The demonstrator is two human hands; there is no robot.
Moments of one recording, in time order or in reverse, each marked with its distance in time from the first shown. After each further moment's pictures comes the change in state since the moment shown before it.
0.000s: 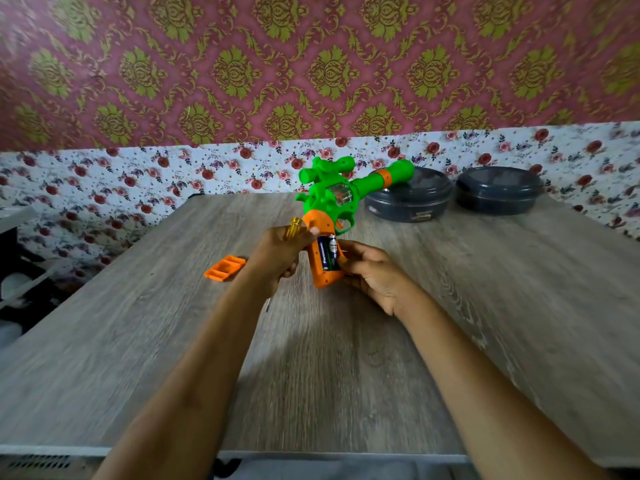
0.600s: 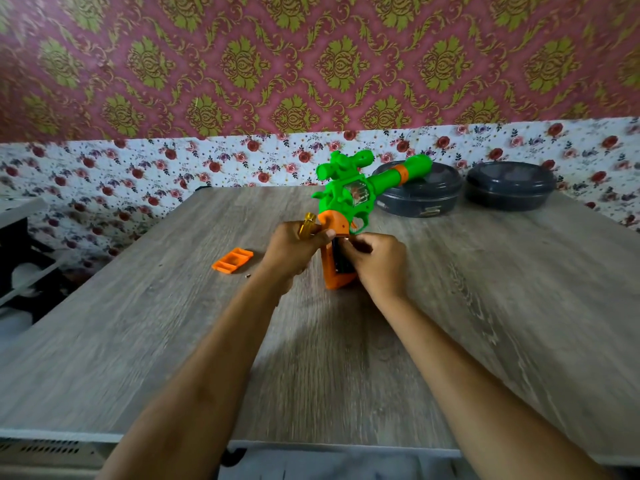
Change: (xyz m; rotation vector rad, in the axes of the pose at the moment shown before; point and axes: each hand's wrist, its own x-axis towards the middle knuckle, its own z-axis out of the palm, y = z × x) left_hand 0.002 -0.007 0.009 0.006 0.051 0.047; right_hand 0.002 0.009 0.018 -0.829 0.578 -0.557
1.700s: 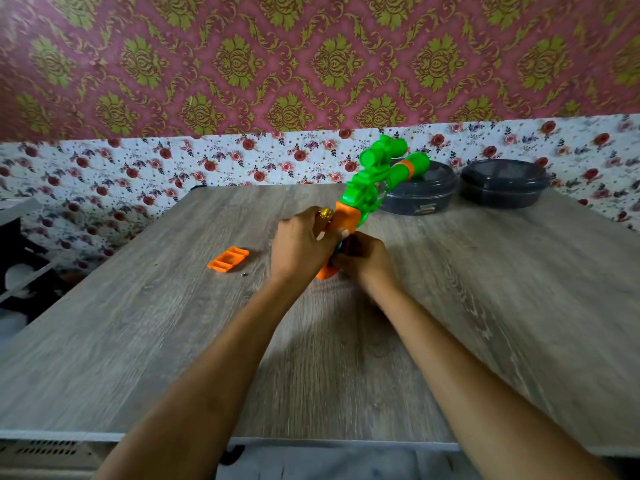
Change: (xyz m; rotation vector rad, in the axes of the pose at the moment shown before) left_hand -0.009 0.008 0.016 0.453 0.245 0.425; right_hand 0.000 -0.001 0.001 0.400 -0.303 0.331
